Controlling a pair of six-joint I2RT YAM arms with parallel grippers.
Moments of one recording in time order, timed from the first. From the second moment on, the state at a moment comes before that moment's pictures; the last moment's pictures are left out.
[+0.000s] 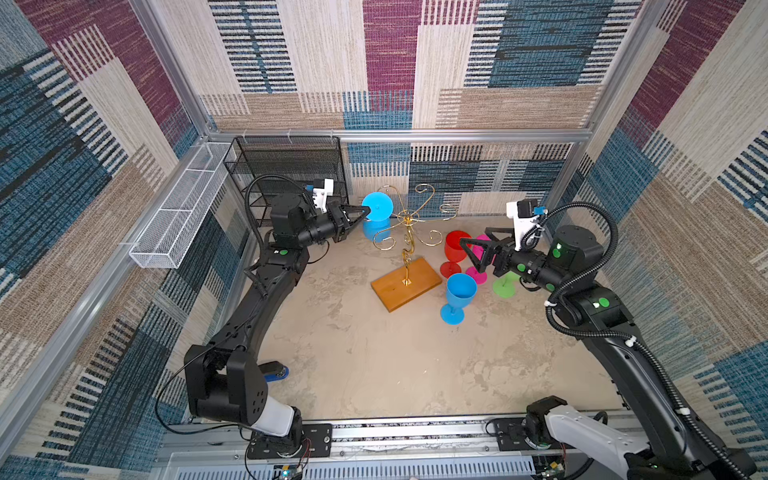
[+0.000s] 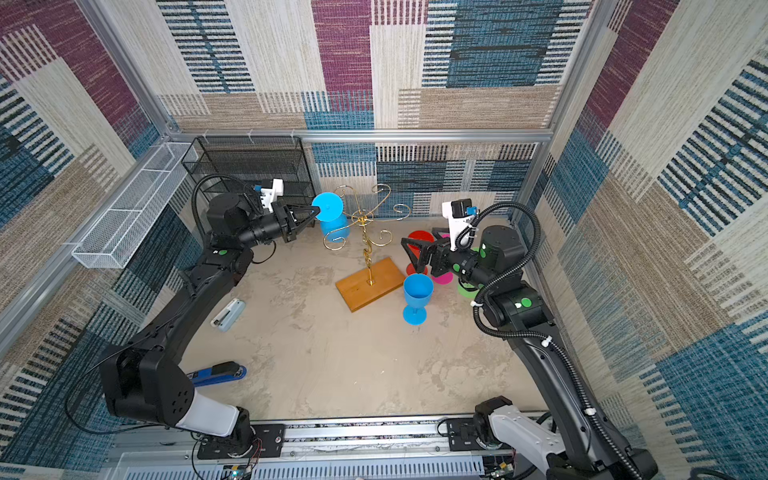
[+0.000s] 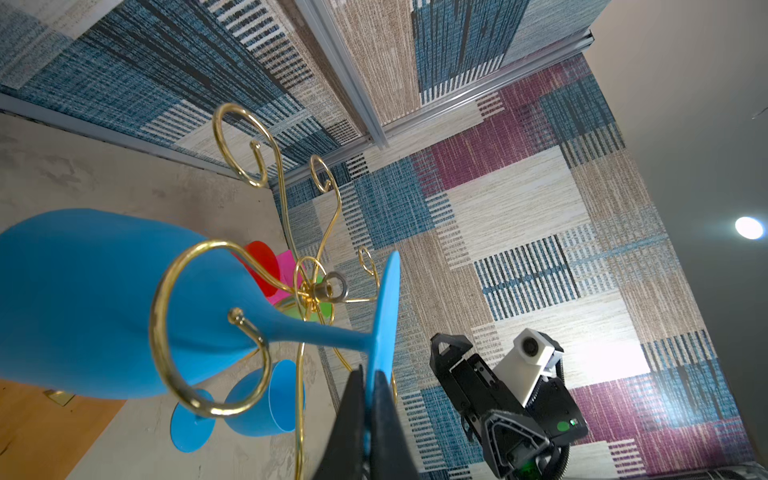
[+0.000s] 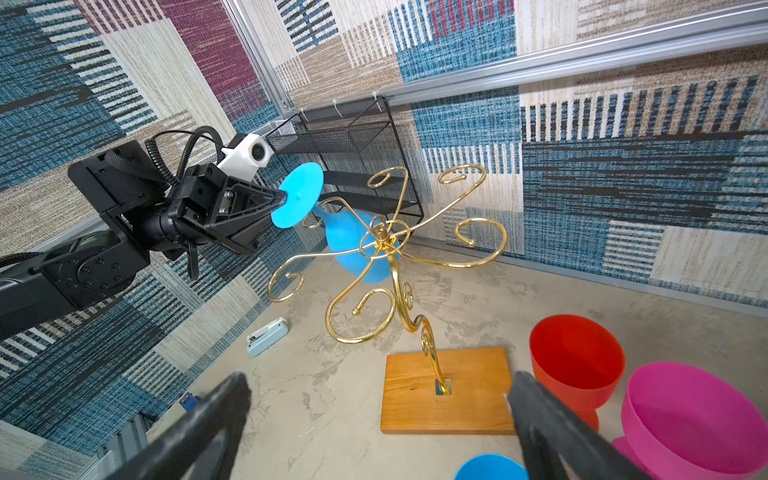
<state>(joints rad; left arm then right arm) -0.16 1.50 1.35 0.13 0.90 -1.10 0.31 1.01 1.20 -0.34 -0.41 0.27</state>
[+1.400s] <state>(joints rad) 0.24 1.24 1.35 0.49 0.97 -1.56 0.40 1.20 1.39 -0.11 -0.41 0.09</state>
